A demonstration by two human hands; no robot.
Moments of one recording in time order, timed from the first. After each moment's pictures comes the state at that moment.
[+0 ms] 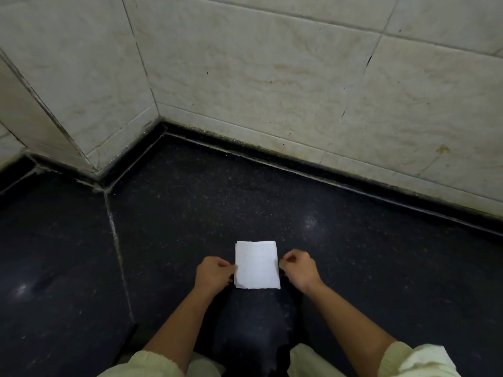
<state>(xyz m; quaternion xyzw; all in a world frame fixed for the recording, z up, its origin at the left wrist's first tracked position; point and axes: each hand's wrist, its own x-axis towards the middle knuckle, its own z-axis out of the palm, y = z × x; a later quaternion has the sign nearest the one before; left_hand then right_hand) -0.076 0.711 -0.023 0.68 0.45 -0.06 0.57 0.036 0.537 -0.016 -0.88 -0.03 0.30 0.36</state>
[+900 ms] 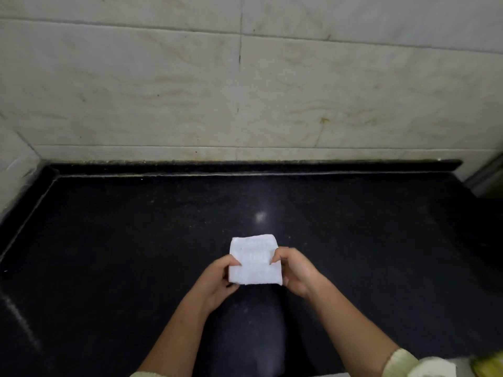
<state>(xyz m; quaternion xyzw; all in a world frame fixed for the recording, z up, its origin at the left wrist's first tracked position) -0.021 0.631 0.017 0.47 0.32 -0.25 0.78 0.020 0.452 0.031 -0.57 0.22 0.35 0.71</state>
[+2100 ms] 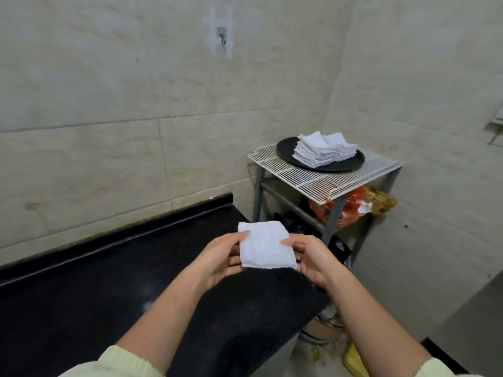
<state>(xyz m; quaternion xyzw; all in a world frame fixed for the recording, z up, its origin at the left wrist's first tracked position) 0.035 0.034 0.169 0.63 -0.04 -0.35 0.70 -0.038 -0.151 0.172 -0.56 0.27 -0.01 0.78</state>
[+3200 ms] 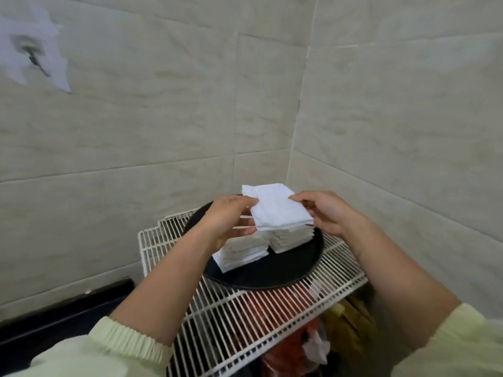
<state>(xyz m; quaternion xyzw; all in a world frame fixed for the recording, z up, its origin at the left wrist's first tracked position) 0.281 -0.409 0.288 0.67 -0.10 -0.22 0.71 0.249 -0.622 0.291 -0.66 0.17 -0.04 0.73</state>
